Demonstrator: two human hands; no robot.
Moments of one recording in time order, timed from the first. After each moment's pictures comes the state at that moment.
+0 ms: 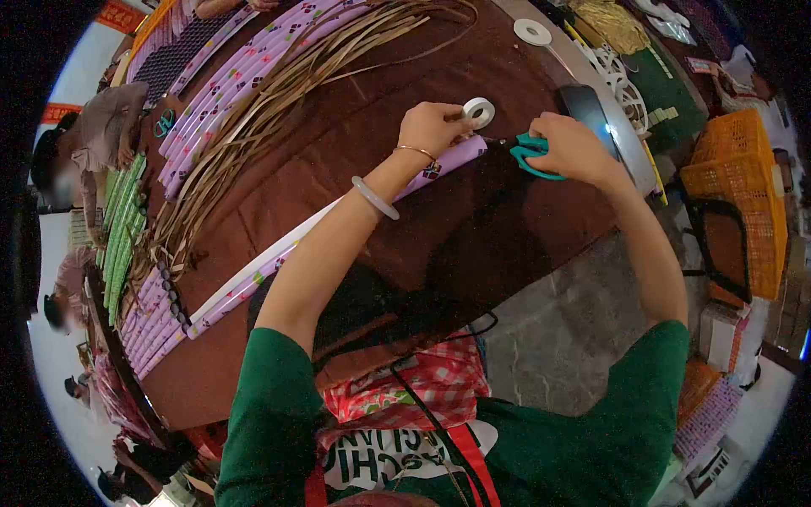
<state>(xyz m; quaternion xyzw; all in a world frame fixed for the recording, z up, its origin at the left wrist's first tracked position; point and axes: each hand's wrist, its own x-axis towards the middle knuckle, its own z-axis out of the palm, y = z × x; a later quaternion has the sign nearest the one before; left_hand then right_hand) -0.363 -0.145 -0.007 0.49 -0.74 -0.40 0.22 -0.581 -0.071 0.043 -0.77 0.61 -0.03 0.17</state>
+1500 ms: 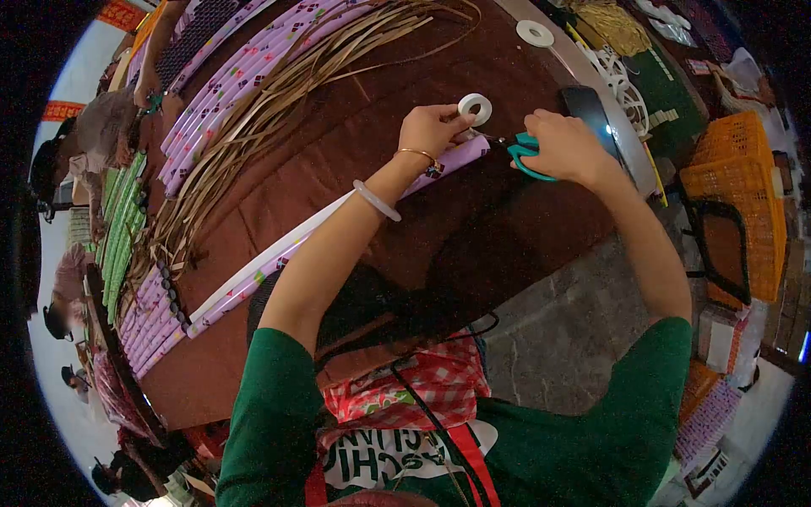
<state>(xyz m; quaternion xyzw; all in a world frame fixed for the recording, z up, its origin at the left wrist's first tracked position) -0.361 -0.143 -0.015 0.51 -0.64 -0.53 0.24 -0.560 -0.073 0.055 -0.78 0.61 0.04 0.10</state>
